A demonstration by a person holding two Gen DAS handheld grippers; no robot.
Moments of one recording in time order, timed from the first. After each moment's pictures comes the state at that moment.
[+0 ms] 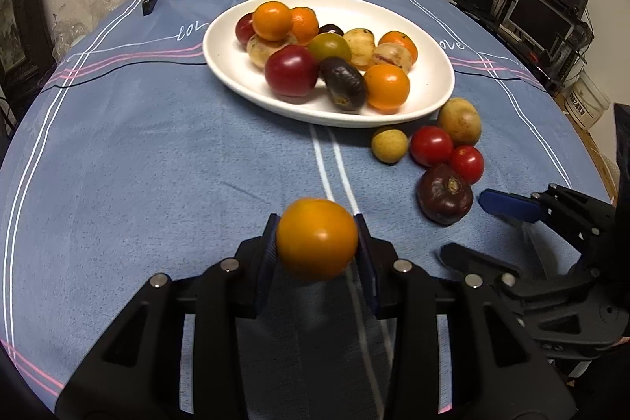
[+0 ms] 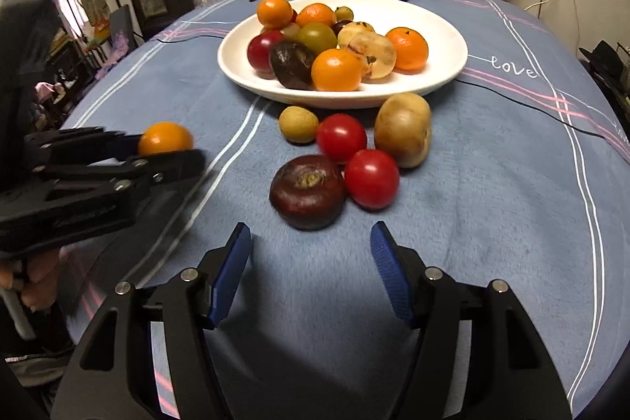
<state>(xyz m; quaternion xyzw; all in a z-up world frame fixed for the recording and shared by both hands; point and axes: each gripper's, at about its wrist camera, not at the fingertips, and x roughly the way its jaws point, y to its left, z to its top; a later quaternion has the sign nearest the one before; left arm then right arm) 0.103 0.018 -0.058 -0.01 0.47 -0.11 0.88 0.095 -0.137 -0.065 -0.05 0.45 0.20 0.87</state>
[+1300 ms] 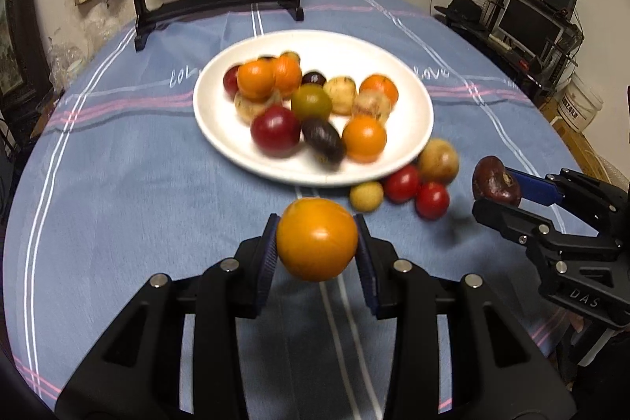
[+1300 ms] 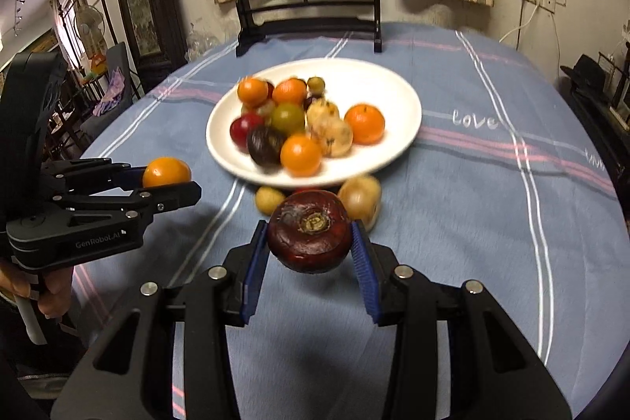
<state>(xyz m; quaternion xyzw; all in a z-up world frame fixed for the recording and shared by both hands) 0.117 0.002 -0.016 0.01 0.43 -0.12 0.89 0.105 -0.167 -0.010 -0.03 0.39 0.19 0.90</state>
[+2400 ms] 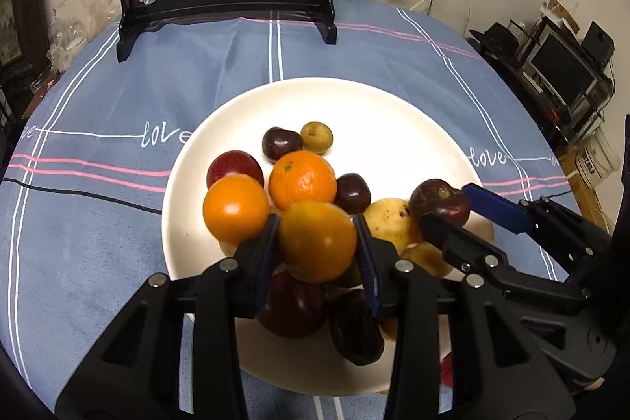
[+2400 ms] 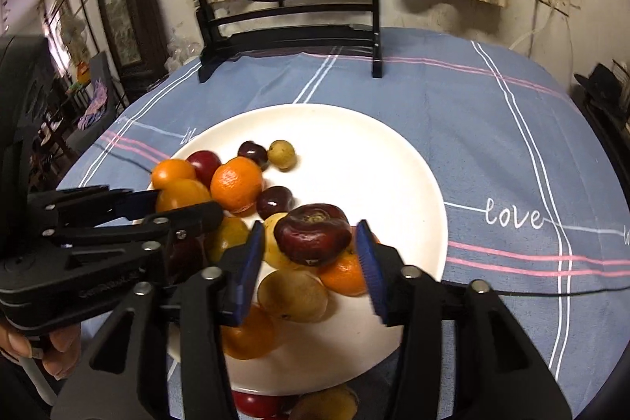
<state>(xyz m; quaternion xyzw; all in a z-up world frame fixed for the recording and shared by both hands) 0.260 0.001 -0.022 -0.05 0.46 -0.09 0.88 0.254 -0.144 -0.018 -0.01 0.40 0.18 0.90</state>
